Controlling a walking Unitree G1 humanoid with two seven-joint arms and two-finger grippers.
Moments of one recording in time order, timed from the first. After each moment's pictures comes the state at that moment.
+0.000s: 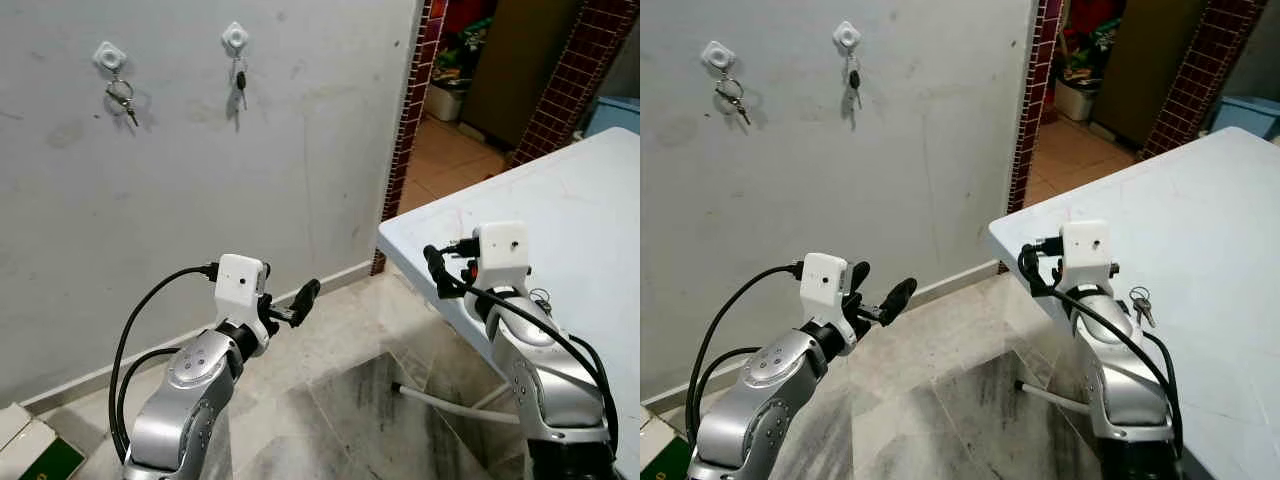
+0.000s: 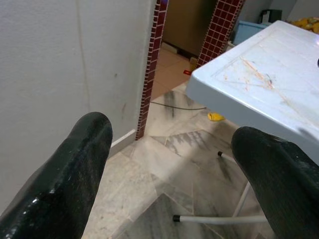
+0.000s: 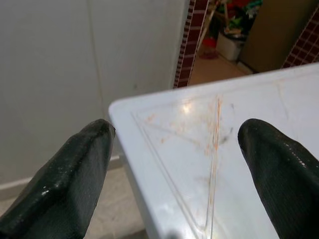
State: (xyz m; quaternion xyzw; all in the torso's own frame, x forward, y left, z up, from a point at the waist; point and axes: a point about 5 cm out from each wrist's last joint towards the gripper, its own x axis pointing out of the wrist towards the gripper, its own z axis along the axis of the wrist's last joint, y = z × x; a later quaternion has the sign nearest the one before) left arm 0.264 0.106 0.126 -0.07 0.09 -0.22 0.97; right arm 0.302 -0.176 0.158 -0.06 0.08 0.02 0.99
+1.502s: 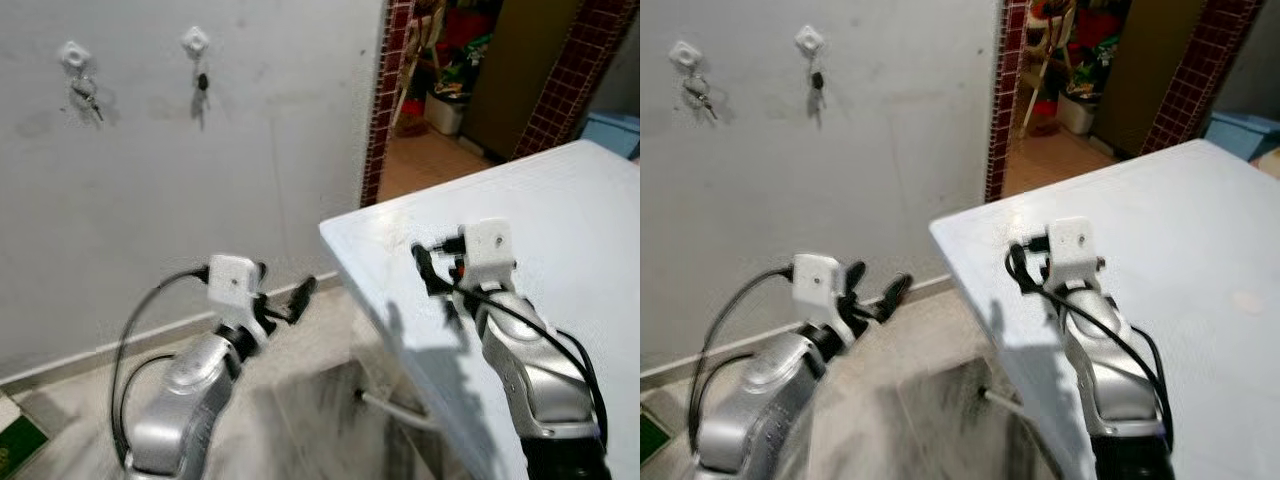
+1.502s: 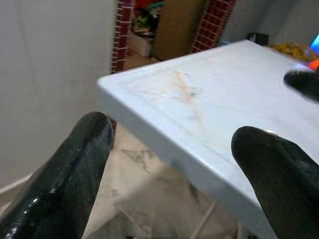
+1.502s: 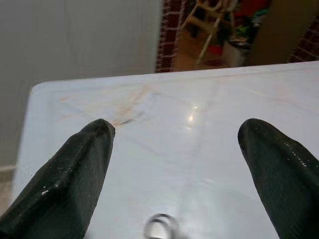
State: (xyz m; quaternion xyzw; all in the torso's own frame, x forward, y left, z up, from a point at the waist) left arm 0.261 0.097 0.125 -0.10 0.09 -0.24 0.96; right arm 0.302 -0.174 0.150 -0.06 0.09 0.03 0.99
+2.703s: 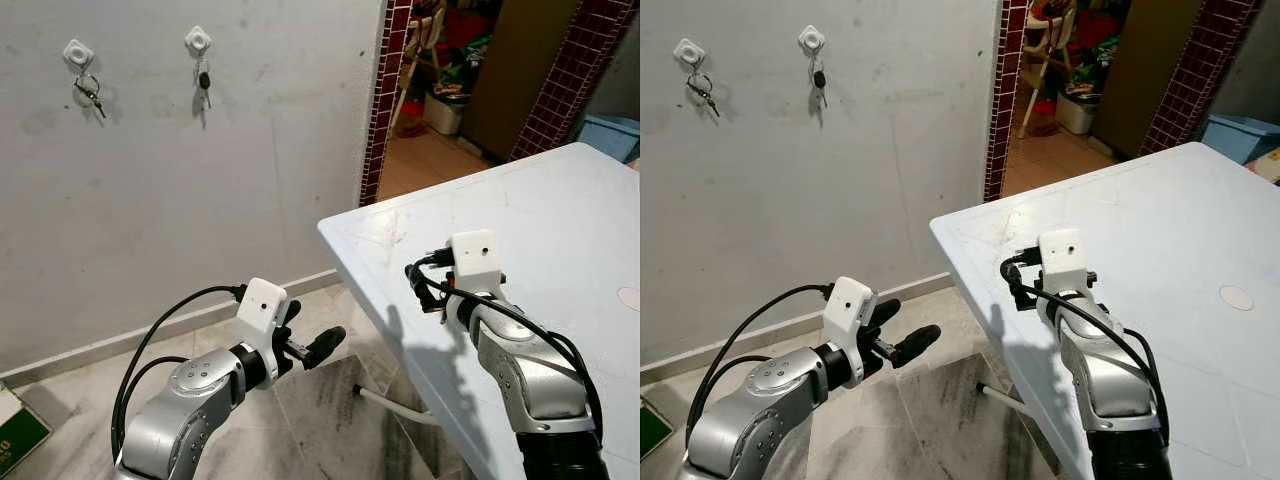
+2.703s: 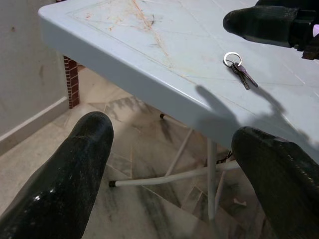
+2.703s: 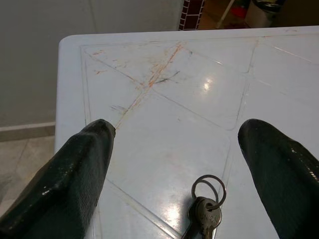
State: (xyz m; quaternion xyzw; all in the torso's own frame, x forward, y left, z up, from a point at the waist) left arm 0.244 0.096 0.109 -0.06 0.19 -0.35 0.92; right arm 0.300 -0.164 0.134 -0.07 0.18 0.06 0.98
